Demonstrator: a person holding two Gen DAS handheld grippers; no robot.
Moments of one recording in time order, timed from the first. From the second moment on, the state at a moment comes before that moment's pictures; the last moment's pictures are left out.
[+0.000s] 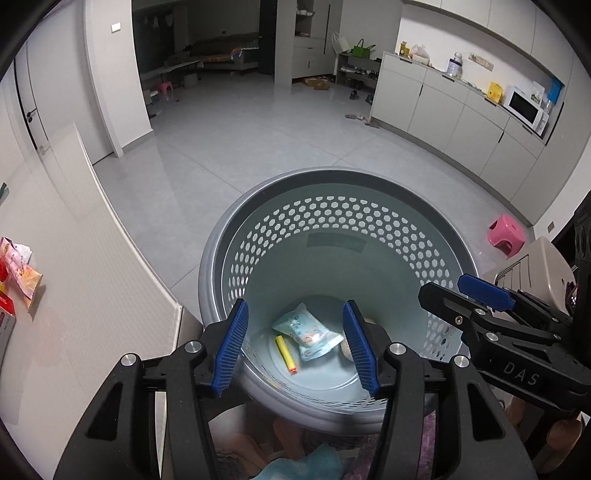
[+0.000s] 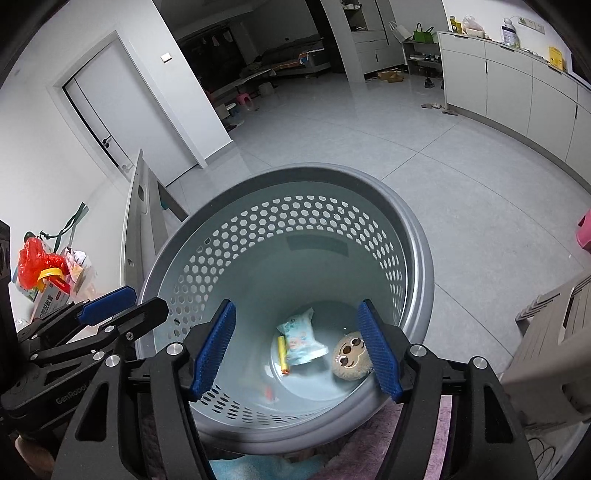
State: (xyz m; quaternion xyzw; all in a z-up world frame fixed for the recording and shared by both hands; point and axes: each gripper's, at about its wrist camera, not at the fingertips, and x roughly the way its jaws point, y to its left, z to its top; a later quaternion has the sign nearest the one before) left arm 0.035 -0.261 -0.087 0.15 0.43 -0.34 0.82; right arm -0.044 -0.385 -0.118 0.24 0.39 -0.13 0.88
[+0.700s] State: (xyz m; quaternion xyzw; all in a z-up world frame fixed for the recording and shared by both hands) left arm 0.031 -0.243 -0.074 0.13 0.42 -0.33 0.83; right arm -0.050 -0.375 -0.105 0.23 0.39 -0.13 0.88
